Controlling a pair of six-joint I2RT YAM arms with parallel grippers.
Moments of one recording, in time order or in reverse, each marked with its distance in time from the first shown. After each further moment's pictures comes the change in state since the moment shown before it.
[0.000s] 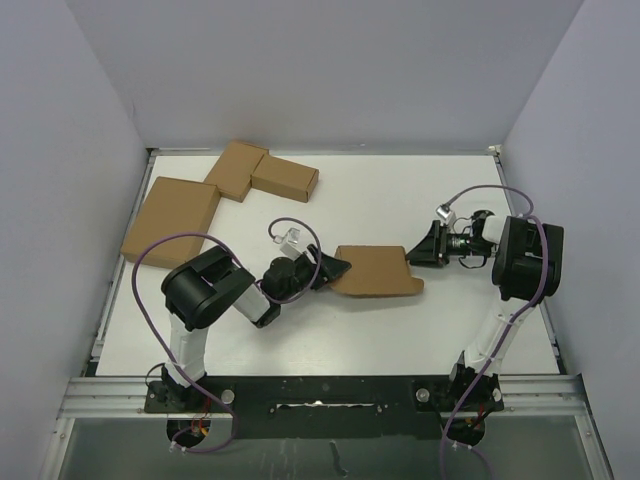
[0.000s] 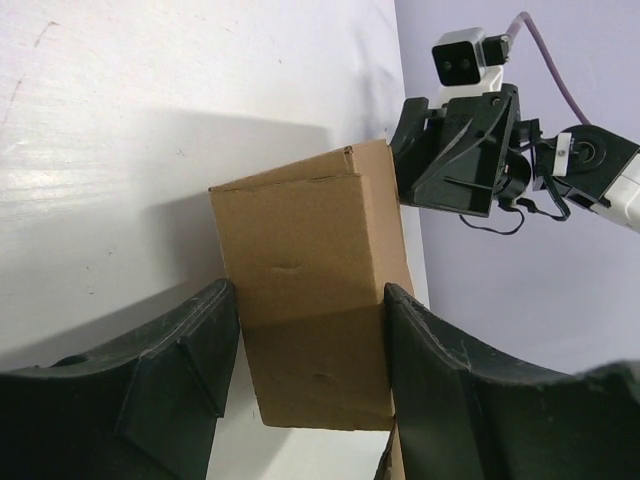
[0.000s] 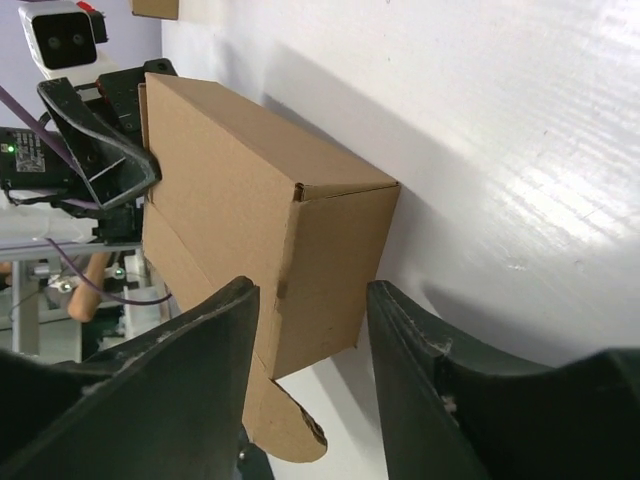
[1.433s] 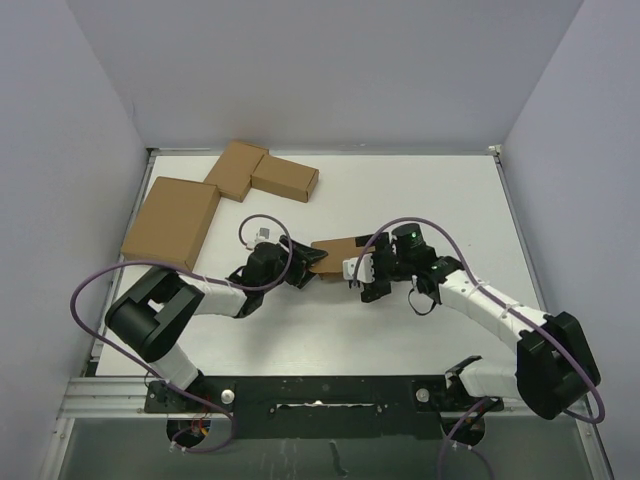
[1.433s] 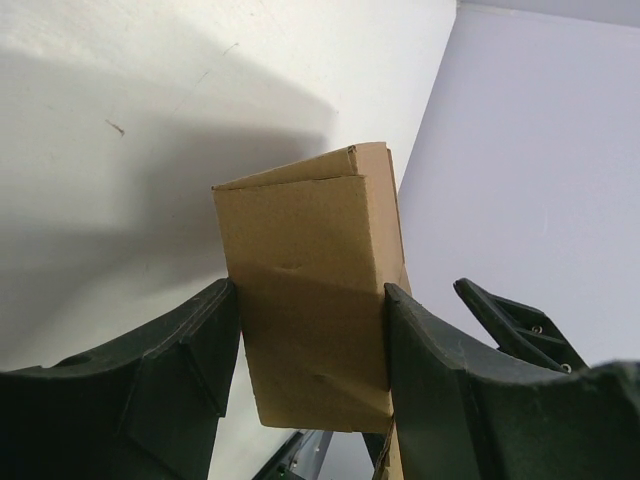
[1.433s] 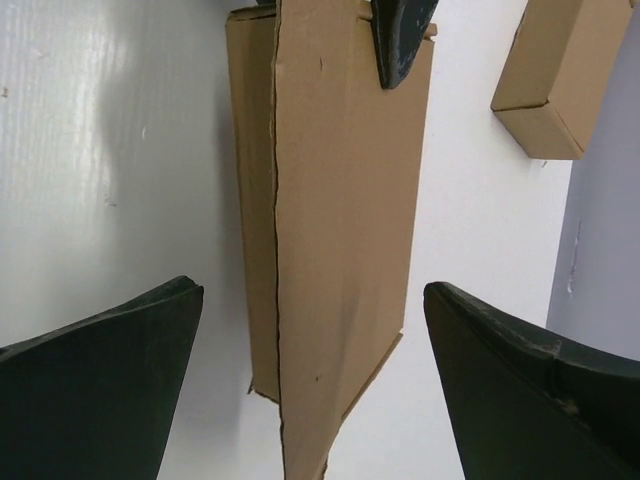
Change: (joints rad) left arm 0.109 -0.342 -0.032 -0.537 -0.028 -0.335; right arm 0.750 -0.774 -0.413 0.438 0.721 -0.949
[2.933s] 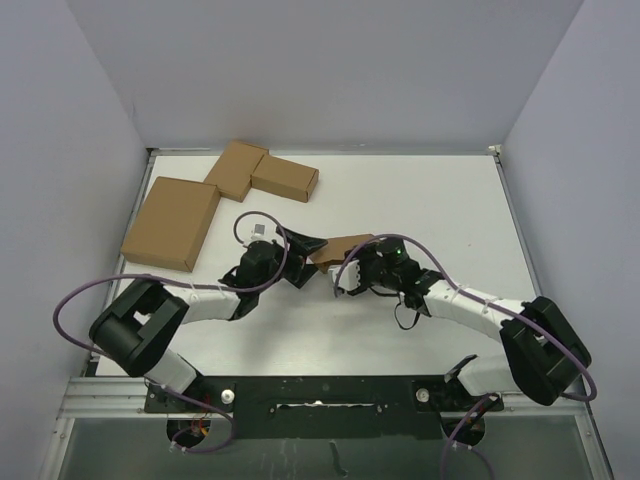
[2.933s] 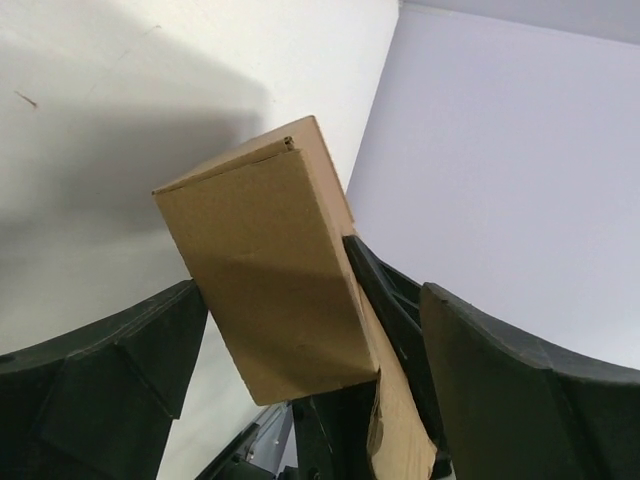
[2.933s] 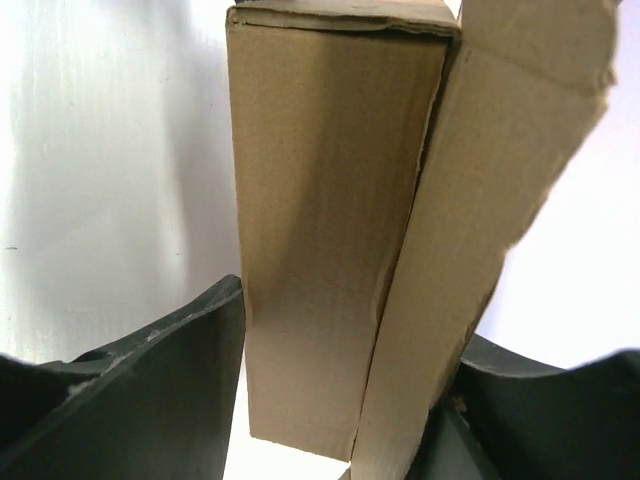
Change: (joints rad) left arm 0.001 -0.077 -0.010 -0.012 0.008 -0.068; right arm 0.143 0.091 -0.125 0.363 0.281 -0.008
